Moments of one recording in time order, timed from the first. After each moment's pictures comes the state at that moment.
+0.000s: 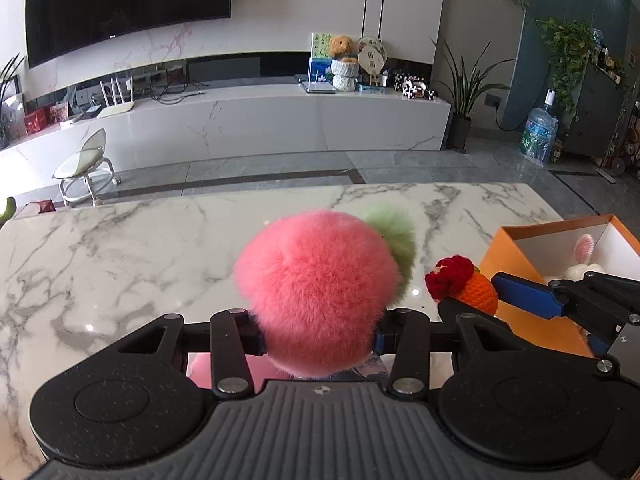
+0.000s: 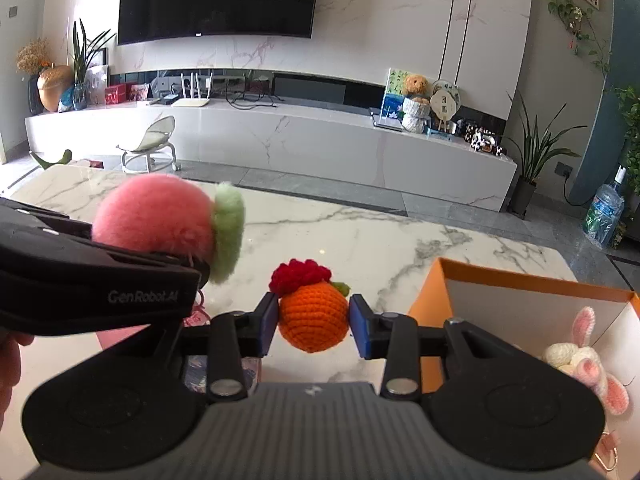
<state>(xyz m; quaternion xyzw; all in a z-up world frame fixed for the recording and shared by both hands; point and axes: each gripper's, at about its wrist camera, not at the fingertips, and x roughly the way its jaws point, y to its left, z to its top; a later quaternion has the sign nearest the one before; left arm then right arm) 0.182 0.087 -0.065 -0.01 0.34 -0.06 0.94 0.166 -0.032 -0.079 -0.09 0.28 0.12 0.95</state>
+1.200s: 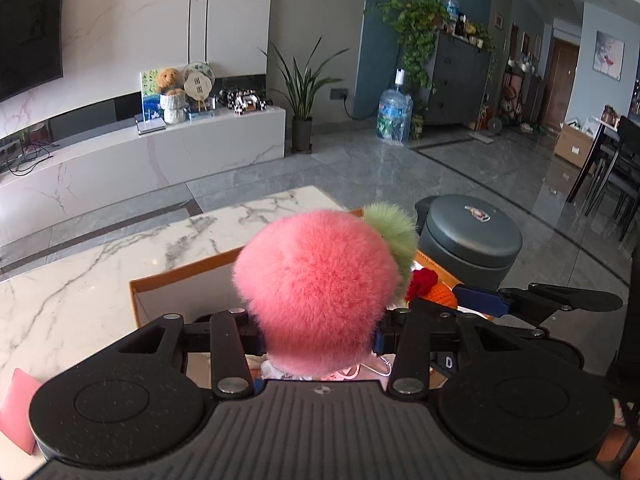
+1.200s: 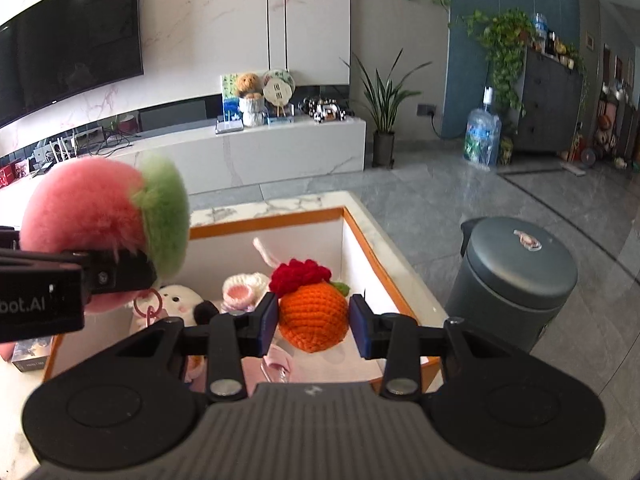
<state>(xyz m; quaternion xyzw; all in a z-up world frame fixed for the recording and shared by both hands) 0.145 -0.163 -0.027 0.05 0.32 -0.25 0.91 0.101 -0.304 -0.044 0.03 0.29 -0.05 0.96</state>
